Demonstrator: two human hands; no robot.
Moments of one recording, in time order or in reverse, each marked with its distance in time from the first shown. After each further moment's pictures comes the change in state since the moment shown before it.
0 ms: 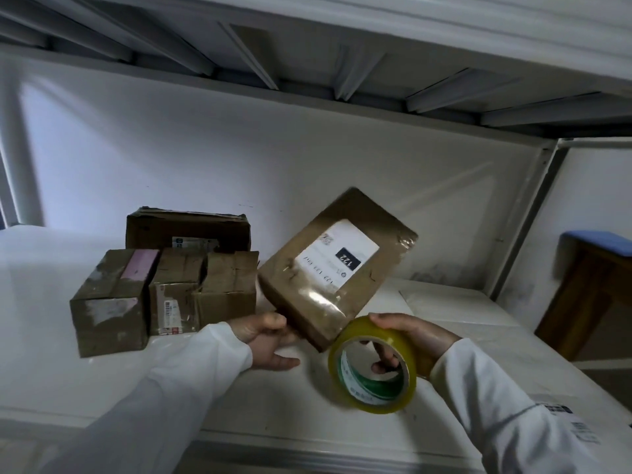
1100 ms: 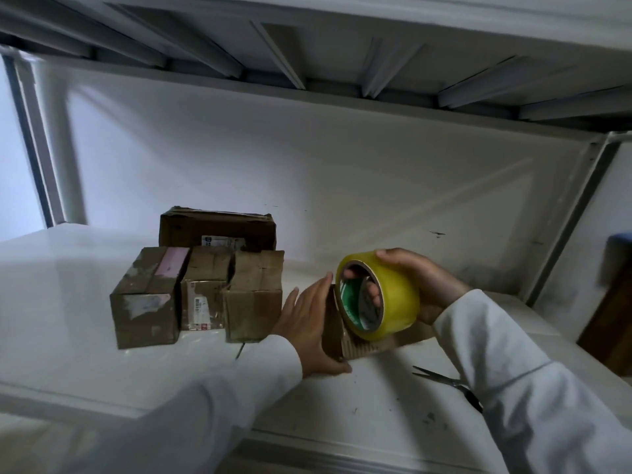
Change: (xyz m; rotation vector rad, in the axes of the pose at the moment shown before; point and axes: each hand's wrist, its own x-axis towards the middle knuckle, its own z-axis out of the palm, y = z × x) left_hand 0.003 -0.008 0.031 1.763 0.550 0.502; right_hand 0.009 -0.065 0.043 0.058 -0.108 -0.236
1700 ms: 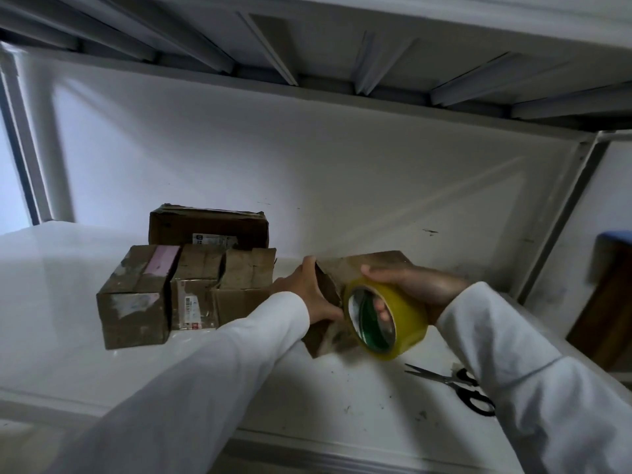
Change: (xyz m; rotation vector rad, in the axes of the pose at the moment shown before) left_hand 0.052 0.002 -0.020 -0.250 -0.146 -0.392; right_hand 0.005 0.002 -0.021 -0.336 0.148 0.258
